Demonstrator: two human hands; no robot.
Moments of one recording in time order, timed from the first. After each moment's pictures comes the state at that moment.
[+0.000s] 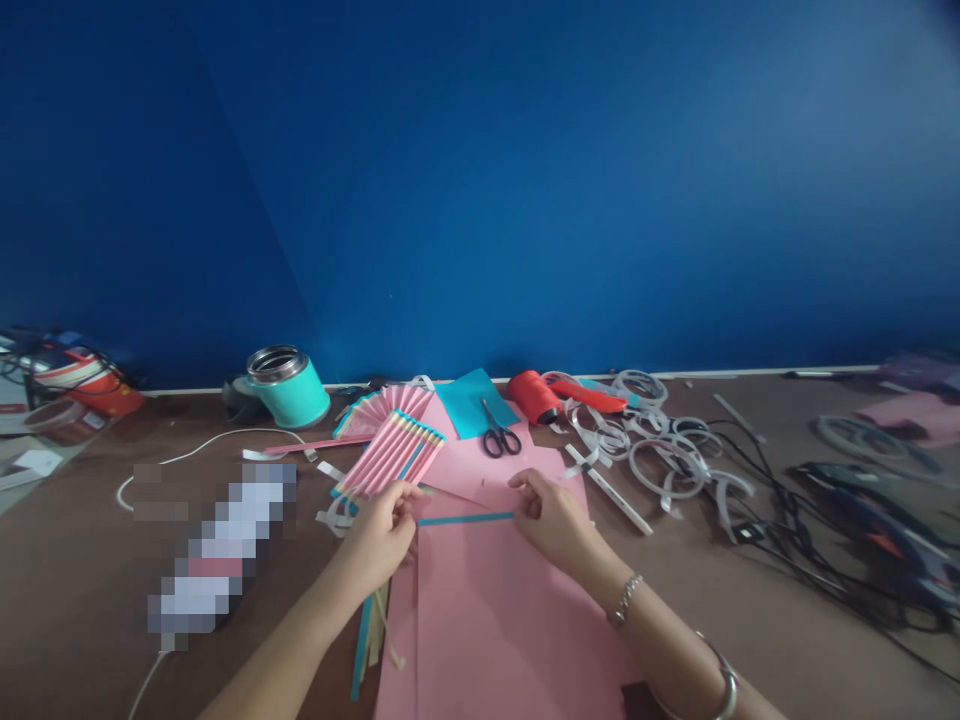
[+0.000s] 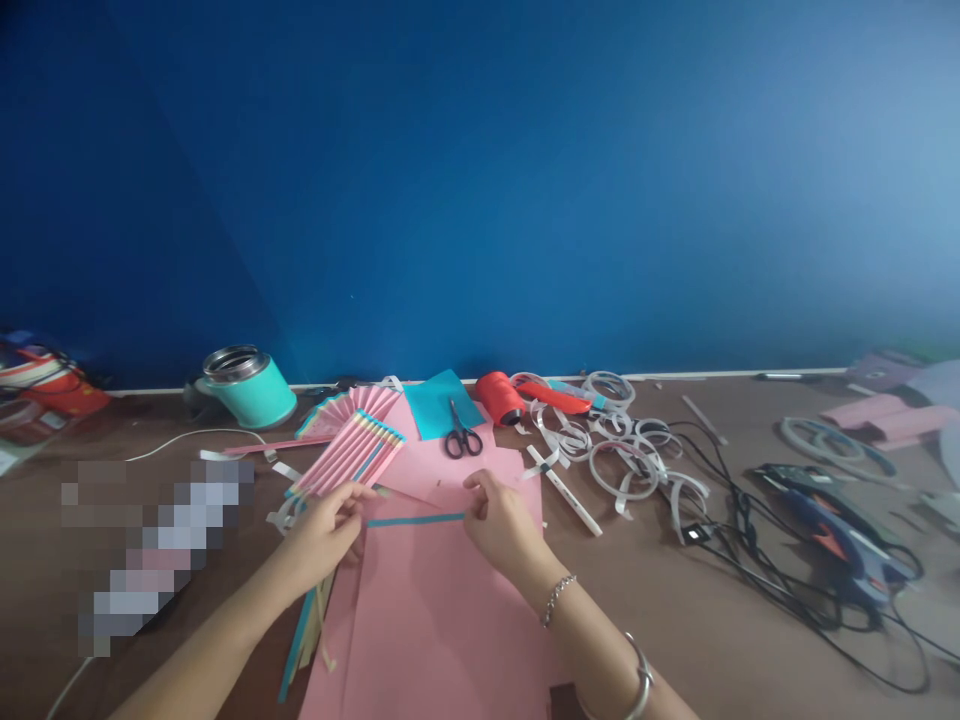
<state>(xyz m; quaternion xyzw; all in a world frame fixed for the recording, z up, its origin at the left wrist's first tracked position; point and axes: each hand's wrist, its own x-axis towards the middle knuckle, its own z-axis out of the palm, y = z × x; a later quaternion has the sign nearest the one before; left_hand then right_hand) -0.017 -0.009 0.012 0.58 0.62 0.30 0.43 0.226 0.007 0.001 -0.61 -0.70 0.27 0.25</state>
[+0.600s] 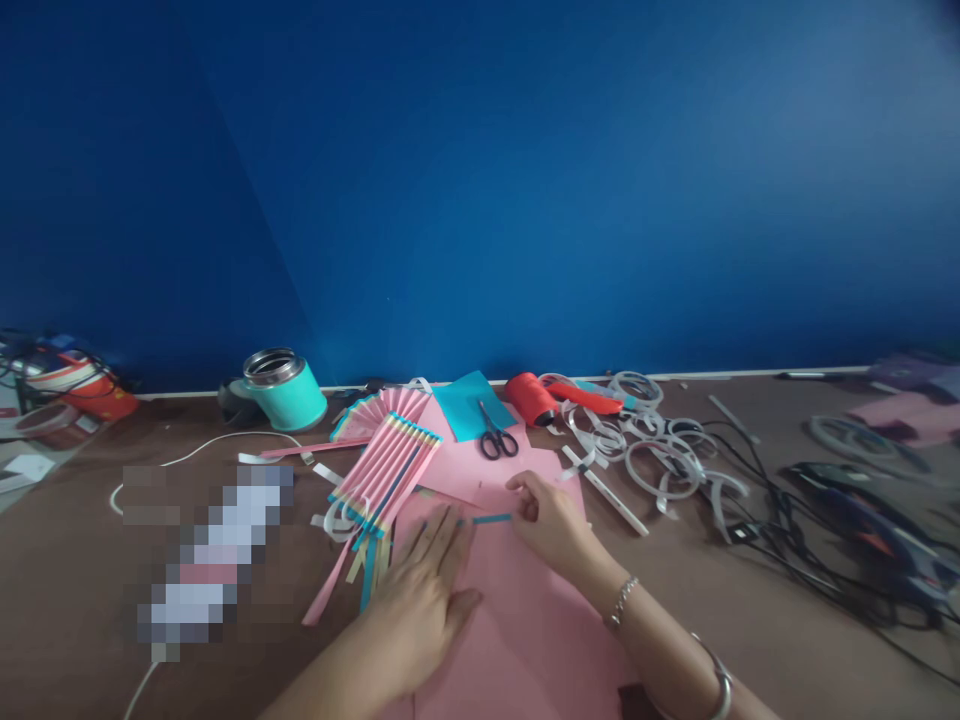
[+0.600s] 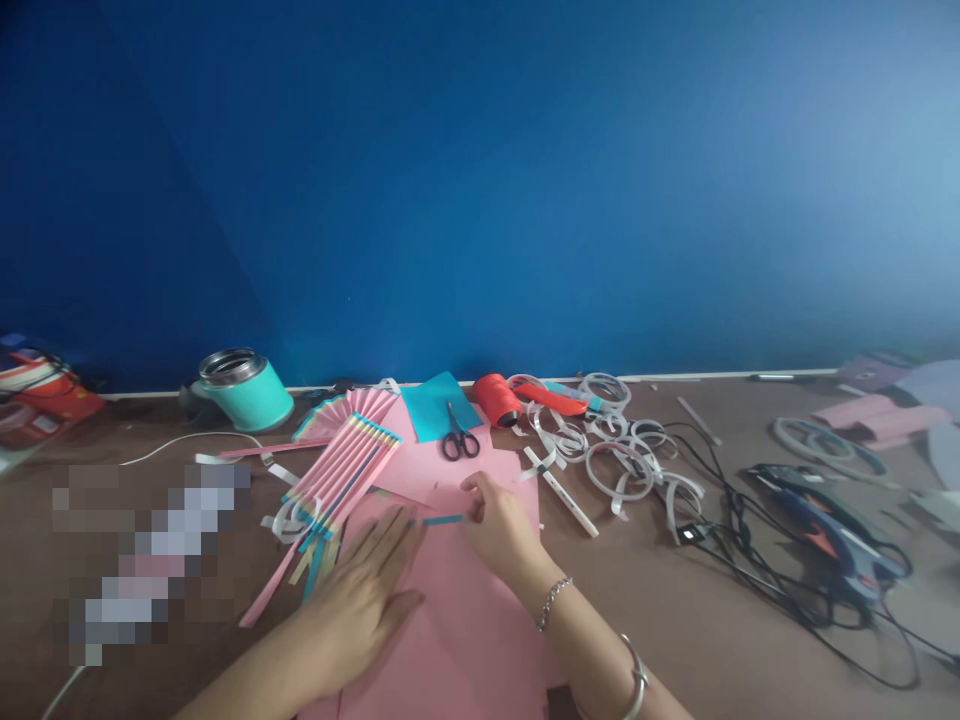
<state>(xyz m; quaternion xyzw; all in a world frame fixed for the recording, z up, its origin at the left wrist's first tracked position) 0.015 -0.053 -0.006 0.87 0.47 0.06 0.10 0.224 0.006 0.005 -0.61 -0.70 0.28 0.24</state>
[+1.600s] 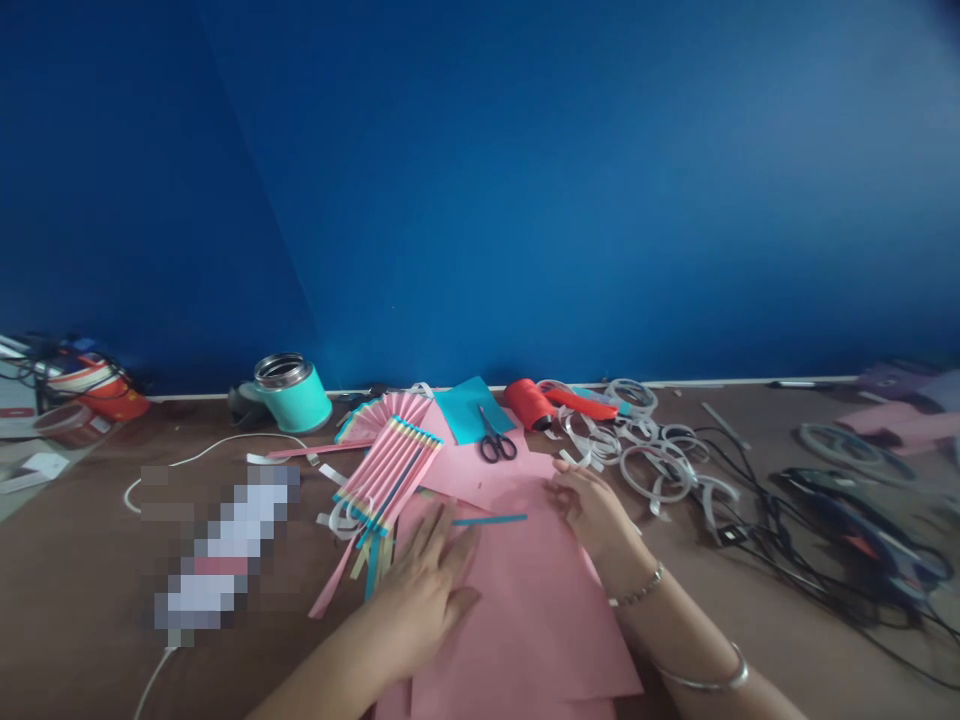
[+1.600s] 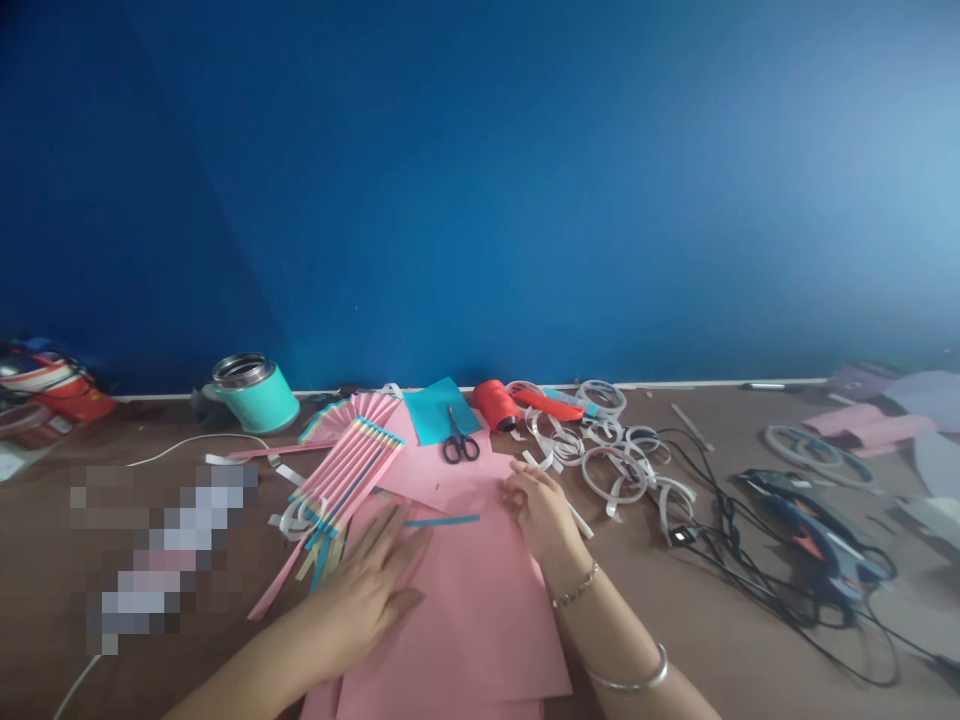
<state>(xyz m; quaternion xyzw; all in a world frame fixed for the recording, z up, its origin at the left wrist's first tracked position) 0.016 -0.051 0.010 0.85 0.50 0.02 0.16 0.256 0.019 0.012 -0.52 -0.25 0.56 0.59</state>
